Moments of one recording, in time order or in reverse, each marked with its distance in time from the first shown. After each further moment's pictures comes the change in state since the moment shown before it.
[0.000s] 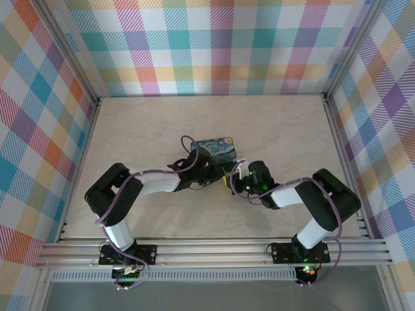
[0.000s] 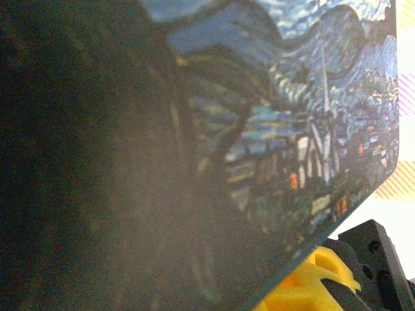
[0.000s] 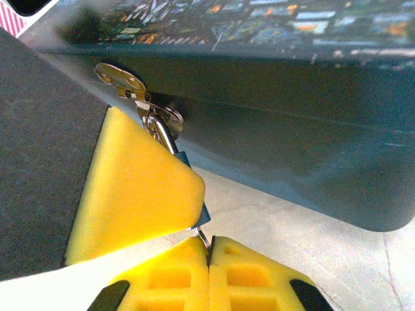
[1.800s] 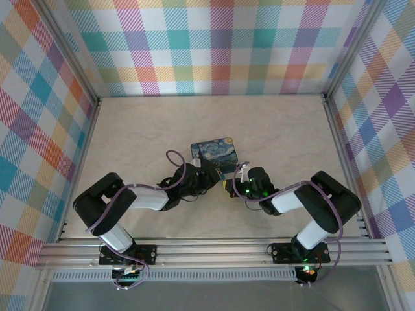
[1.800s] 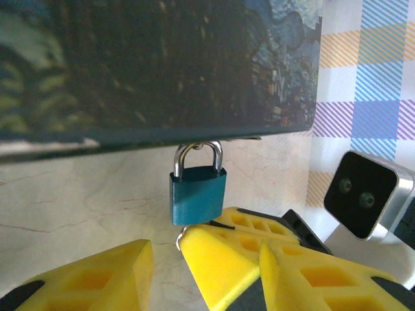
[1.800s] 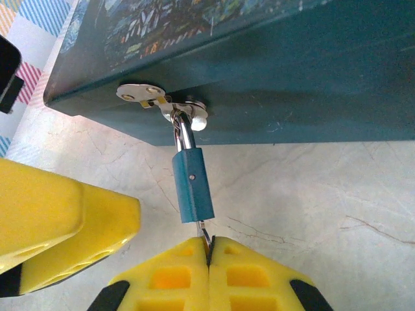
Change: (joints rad) left arm -0.028 -0.116 -0.330 0.451 -0.046 -0.203; right arm 0.061 -0.014 -0.069 0.077 0.038 0.318
